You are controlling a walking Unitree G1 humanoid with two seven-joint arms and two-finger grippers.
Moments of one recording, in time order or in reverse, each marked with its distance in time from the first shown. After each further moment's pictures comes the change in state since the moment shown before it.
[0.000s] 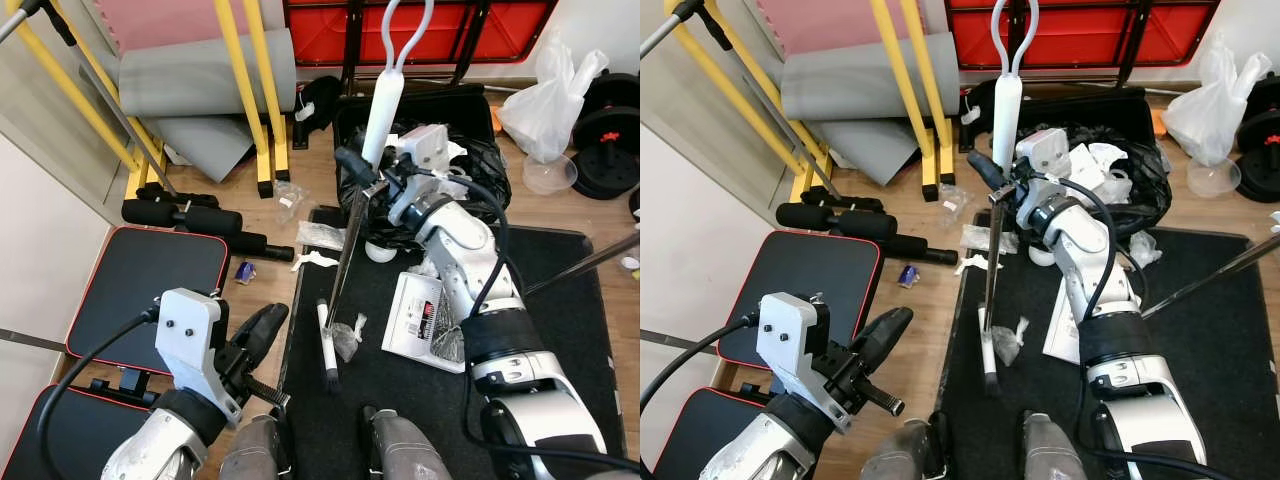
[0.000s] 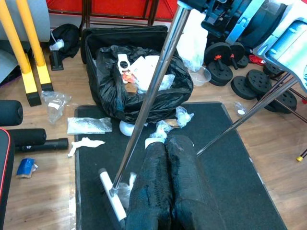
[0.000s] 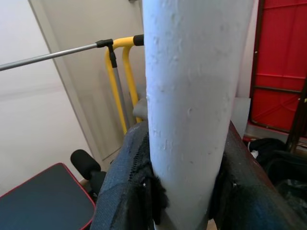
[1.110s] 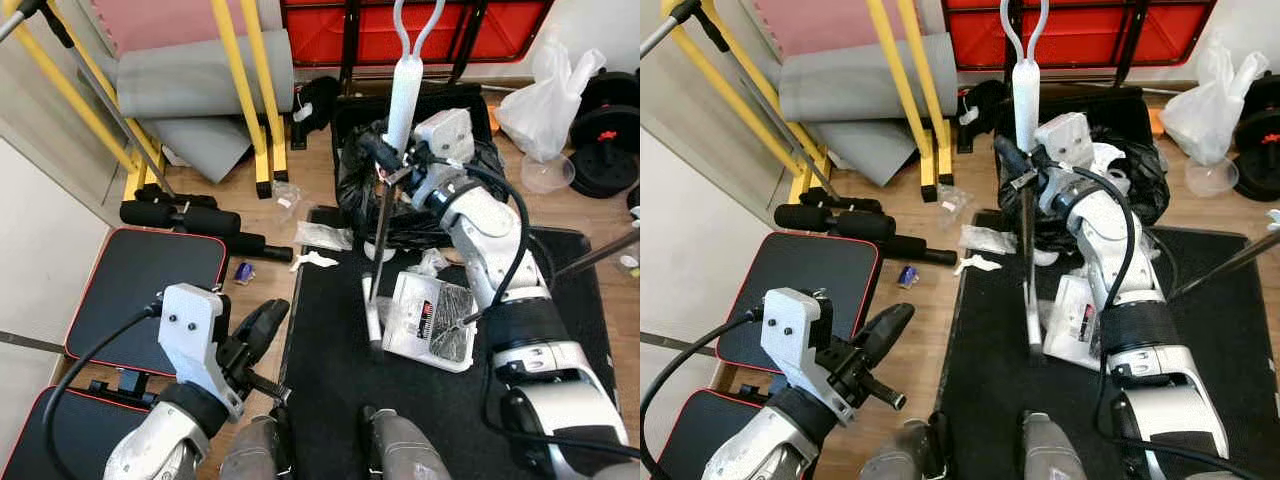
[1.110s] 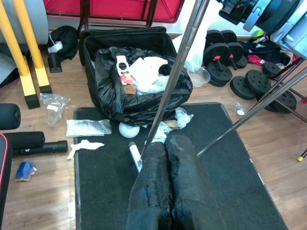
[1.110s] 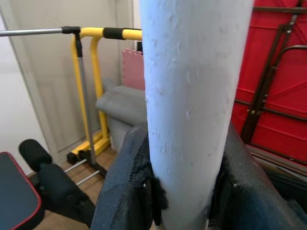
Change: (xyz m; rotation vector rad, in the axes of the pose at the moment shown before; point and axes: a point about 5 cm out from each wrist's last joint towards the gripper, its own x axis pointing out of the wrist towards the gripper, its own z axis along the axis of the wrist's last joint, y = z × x) left arm 0.005 0.002 0.000 0.004 -0.007 -0.002; right arm -0.004 -0.024 0.016 -0.173 0.022 -0.087
